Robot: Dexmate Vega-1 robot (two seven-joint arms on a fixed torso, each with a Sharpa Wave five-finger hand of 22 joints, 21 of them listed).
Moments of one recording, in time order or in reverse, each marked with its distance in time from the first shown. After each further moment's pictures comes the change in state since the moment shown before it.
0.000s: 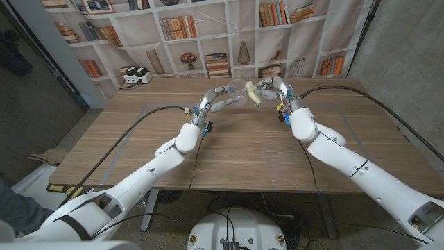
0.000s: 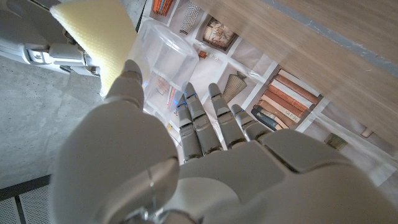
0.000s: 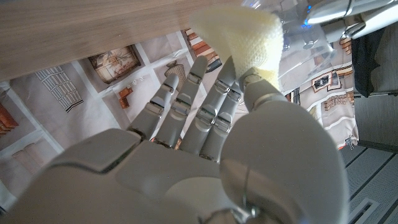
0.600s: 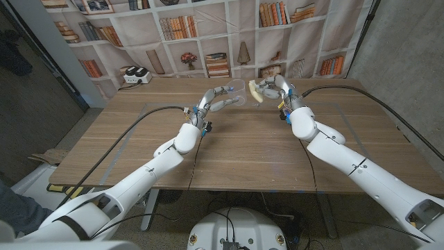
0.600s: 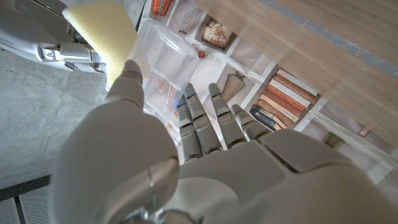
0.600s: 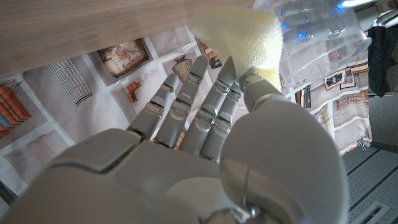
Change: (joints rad) left arm 0.007 0.008 -0.004 -0.004 -0.002 0.002 -0.005; left_hand -0.001 0.001 0.000 0.000 0.001 -0.004 -0.003 0.009 0.000 -0.006 0.000 0.000 0.000 0.000 0.000 0.000 0.000 0.000 0.000 0.000 0.000; right arm 0.010 0.004 0.008 0.014 -0.006 -0.018 -0.027; right_hand 0.002 -0.002 0.000 0.000 0.000 0.000 0.000 0.000 0.001 0.000 0.000 0.001 -0.004 0.000 0.000 0.000 0.000 0.000 0.000 0.000 0.000
